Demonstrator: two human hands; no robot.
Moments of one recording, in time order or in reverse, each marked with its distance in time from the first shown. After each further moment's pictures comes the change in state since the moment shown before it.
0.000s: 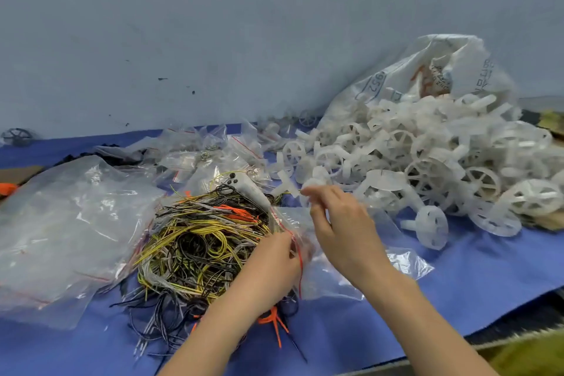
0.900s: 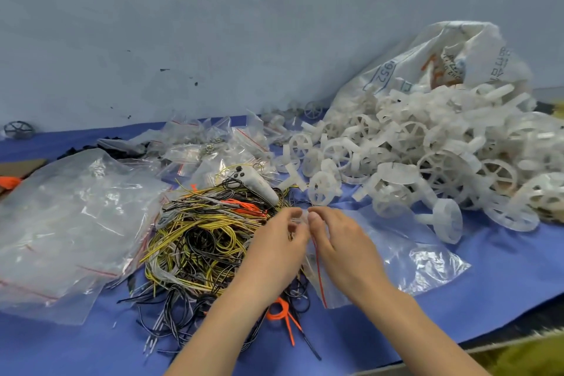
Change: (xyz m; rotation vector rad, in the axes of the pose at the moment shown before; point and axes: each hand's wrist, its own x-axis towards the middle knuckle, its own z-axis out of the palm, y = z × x) left_hand 0.007 -0.015 -0.004 -0.302 0.166 -0.052; right_hand -0.015 0.018 0.038 -0.044 -0.156 0.148
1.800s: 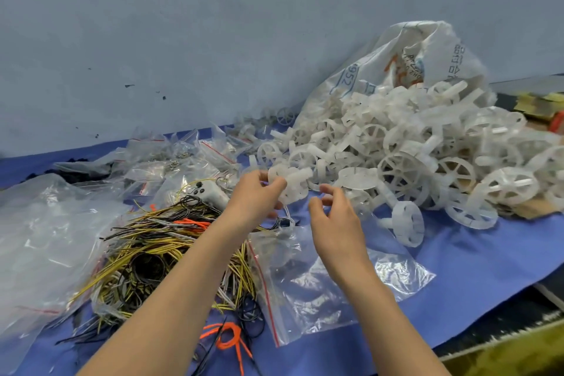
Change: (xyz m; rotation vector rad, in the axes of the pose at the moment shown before) left_hand 0.092 0.052 0.018 -0.163 0.025 -0.113; right_hand 0.026 0.020 -0.045 0.484 0.232 0.323
